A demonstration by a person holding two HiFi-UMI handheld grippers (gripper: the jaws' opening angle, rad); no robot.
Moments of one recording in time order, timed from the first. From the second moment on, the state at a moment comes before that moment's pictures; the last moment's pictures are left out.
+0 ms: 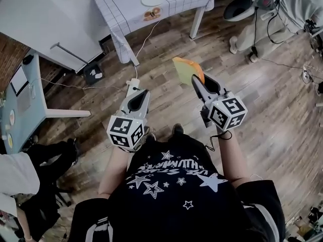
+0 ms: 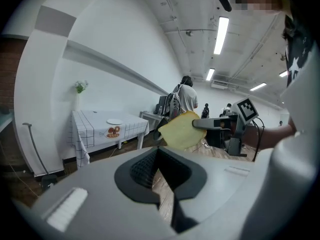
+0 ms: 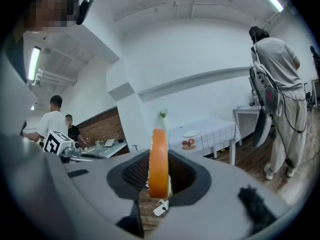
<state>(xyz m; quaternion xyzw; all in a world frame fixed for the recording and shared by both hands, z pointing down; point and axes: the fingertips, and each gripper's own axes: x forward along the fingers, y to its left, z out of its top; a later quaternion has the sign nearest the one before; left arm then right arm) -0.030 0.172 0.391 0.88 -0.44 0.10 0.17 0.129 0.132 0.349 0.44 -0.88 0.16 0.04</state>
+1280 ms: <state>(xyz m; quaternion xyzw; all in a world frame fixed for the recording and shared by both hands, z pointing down) -0.064 0.004 0.387 0.86 -0.48 0.08 0.15 0.127 -0.030 0.354 0.43 -0.89 0.15 0.07</state>
